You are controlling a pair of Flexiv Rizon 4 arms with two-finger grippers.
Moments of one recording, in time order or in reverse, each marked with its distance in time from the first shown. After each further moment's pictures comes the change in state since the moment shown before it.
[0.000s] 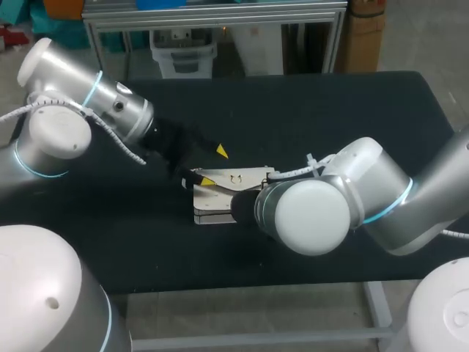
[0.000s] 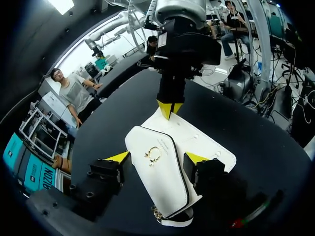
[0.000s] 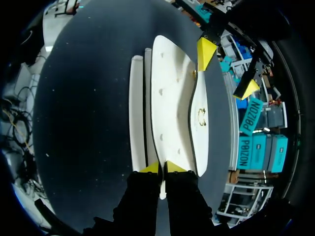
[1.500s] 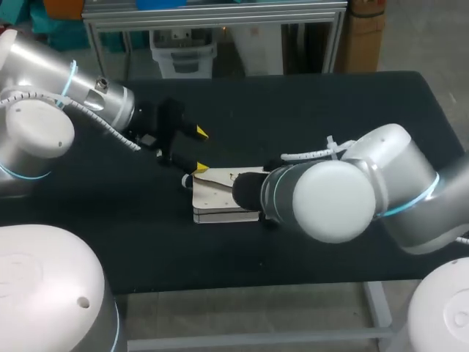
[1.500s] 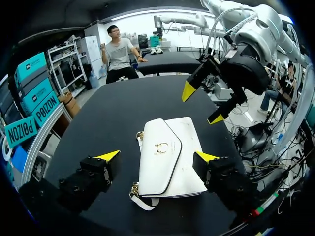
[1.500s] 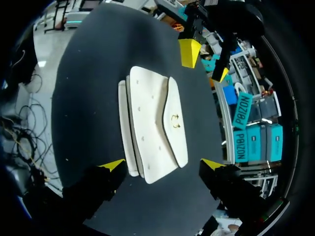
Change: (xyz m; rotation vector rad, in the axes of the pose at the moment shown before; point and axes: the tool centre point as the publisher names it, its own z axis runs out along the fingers) left arm -0.007 -0.005 -0.049 -0.069 -0.121 -0.608; right arm -0.029 0.005 -0.057 -0.043 -0.009 0.121
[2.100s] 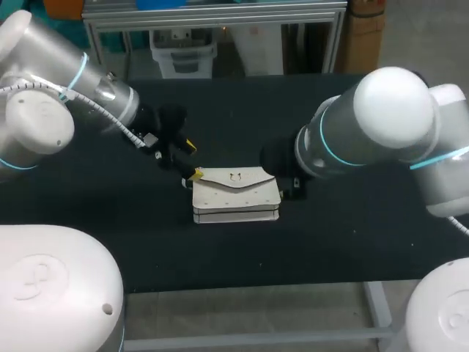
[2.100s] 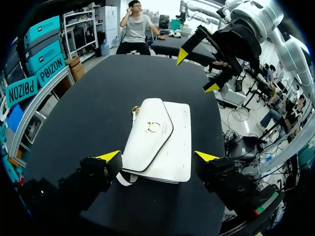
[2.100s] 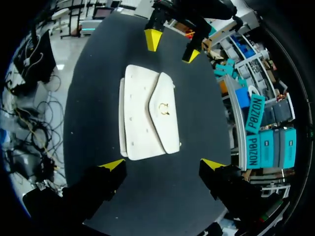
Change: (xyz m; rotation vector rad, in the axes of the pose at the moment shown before) left arm 0.020 0.021 -0.010 -0.185 0.000 -0.281; right arm -0.045 -0.035 -0.012 -0.051 0.180 -0.041
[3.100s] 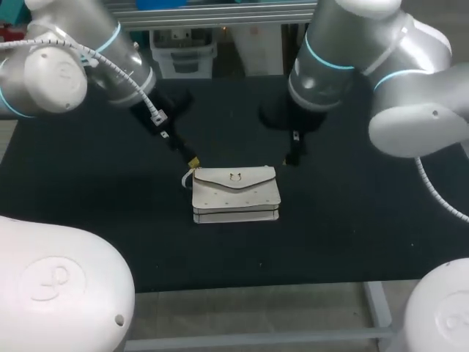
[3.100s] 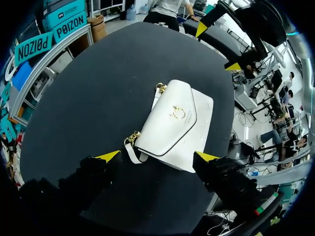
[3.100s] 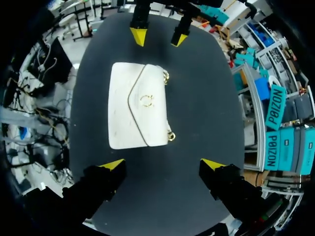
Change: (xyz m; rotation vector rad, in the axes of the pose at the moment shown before) left arm -0.030 0.008 -0.014 -0.250 -0.058 -0.279; right arm -0.060 -0.005 0.011 0.058 0.265 0.013
